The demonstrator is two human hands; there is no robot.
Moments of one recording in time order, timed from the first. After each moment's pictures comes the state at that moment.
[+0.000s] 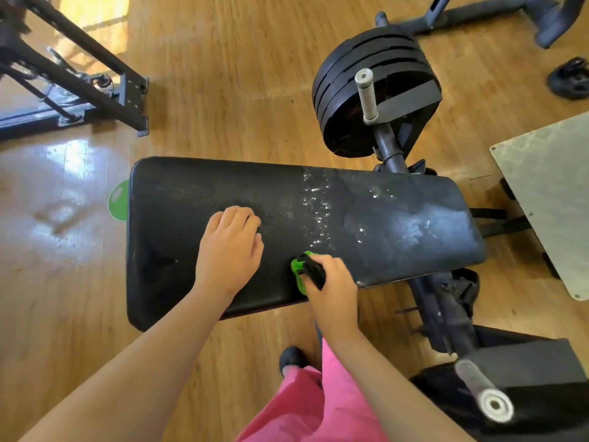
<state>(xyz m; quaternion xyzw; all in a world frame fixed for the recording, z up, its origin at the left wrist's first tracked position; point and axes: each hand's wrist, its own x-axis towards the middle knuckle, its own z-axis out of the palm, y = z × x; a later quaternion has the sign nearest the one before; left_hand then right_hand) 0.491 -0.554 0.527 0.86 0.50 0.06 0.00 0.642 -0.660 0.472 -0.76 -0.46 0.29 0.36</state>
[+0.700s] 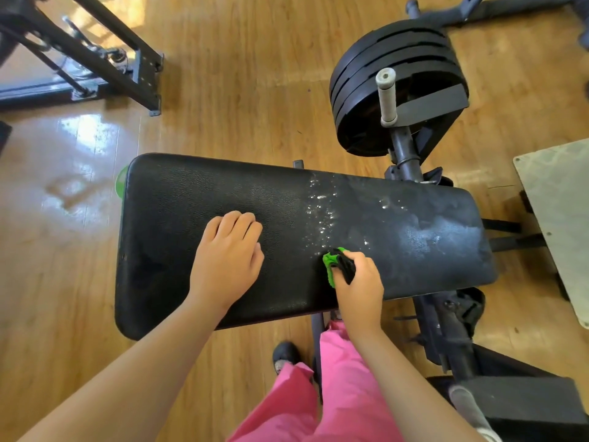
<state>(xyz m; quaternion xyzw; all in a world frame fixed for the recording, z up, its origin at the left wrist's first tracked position) 0.497 -0.553 0.526 0.86 0.51 0.00 -0.03 0.696 -0.639 0.454 -0.79 -0.42 0.30 0.33</state>
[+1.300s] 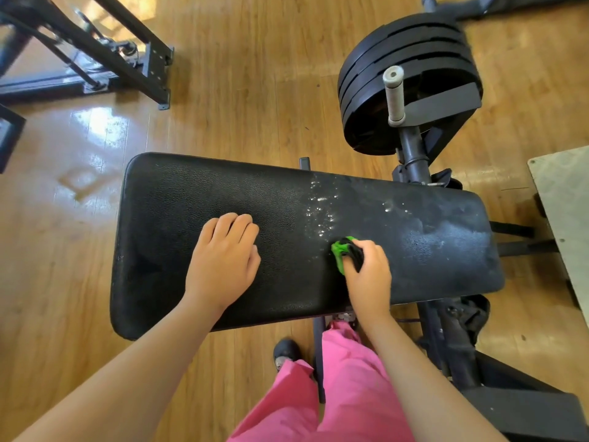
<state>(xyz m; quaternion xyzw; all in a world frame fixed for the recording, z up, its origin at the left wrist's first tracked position) 0.500 -0.554 0.527 0.85 0.52 -0.02 -0.05 0.726 -0.616 0.443 -0.77 -0.45 0.30 0.33</state>
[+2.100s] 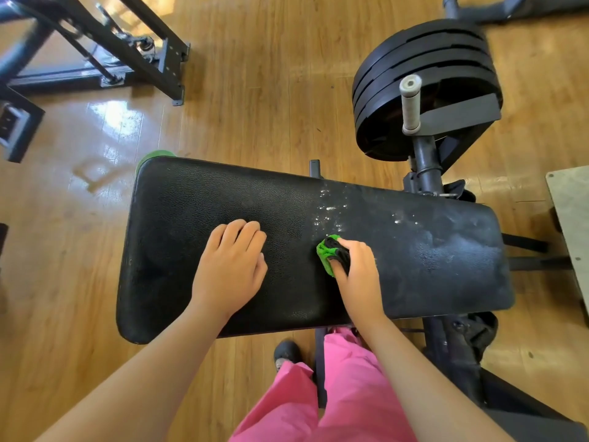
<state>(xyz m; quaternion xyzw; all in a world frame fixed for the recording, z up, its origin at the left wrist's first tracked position) 0.502 -0.553 0.527 0.85 0.52 -0.05 -0.05 0.716 -0.594 0.445 -0.70 -0.56 0.30 0.33</state>
